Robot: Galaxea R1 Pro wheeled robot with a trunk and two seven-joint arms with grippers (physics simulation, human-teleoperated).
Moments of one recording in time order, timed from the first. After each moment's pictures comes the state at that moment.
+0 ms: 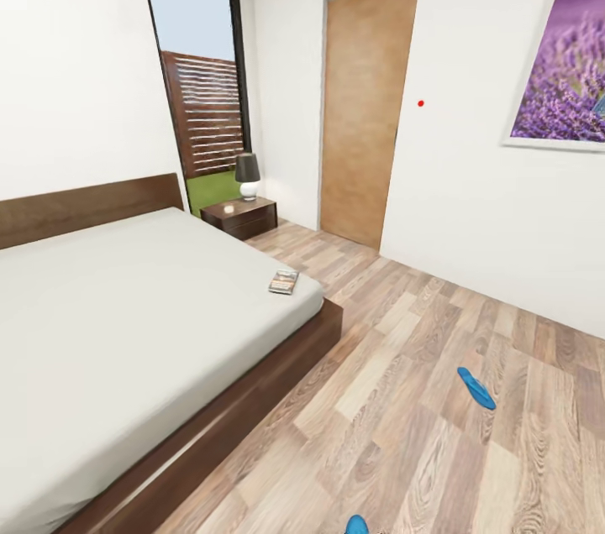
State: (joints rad) left arm 0.00 0.00 0.00 -0.05 0.00 -0.02 0.00; right arm 0.00 0.00 0.00 0.00 -0.01 0.00 0.01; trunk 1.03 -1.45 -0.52
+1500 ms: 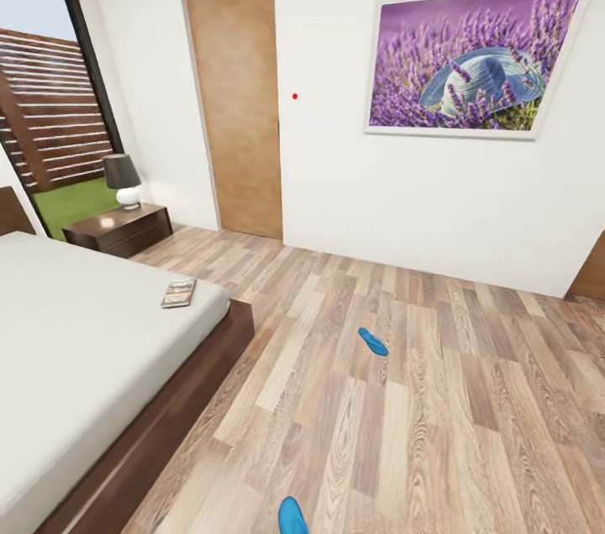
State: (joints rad) left arm 0.00 0.00 0.00 -0.06 0.00 -0.02 0.00; right arm 0.00 0.00 0.00 0.00 -0.01 0.00 0.01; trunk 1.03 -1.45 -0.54
